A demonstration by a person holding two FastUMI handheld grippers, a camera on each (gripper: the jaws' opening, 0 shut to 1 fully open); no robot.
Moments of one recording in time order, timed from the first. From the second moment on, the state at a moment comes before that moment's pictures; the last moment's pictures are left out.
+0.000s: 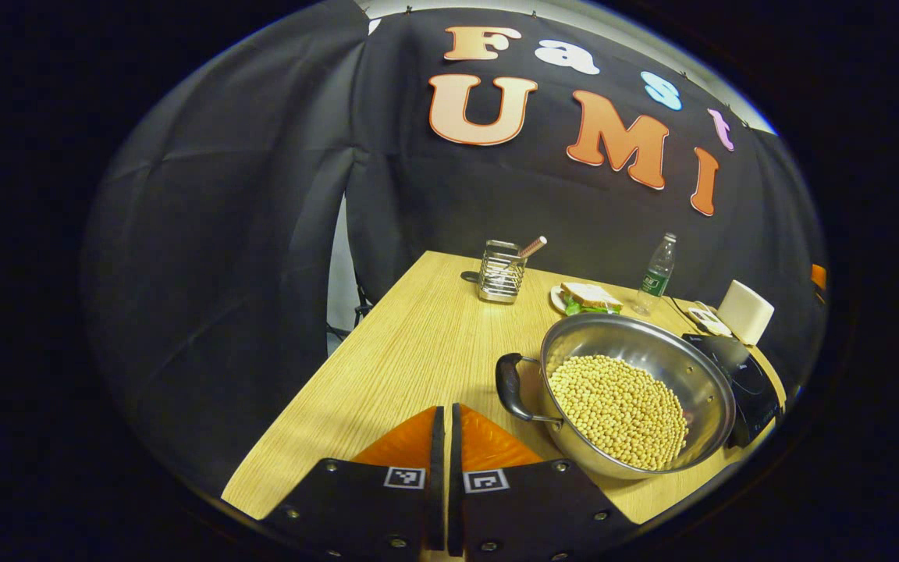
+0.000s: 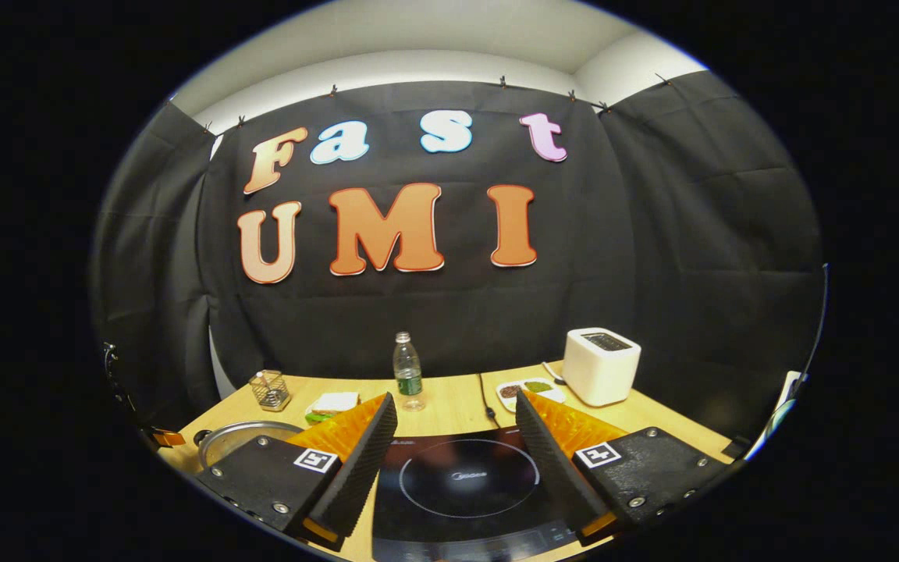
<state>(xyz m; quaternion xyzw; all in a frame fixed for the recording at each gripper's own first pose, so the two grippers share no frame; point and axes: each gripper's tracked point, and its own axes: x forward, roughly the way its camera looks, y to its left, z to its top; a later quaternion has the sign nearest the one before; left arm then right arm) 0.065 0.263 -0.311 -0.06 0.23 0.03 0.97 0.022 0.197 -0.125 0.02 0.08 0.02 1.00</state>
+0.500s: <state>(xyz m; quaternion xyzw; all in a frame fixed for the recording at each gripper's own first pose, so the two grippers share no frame) 0.084 0.245 -0.290 -0.06 0.19 0.01 0.98 0.029 0.298 -0.217 0.02 0.17 0.08 0.98</state>
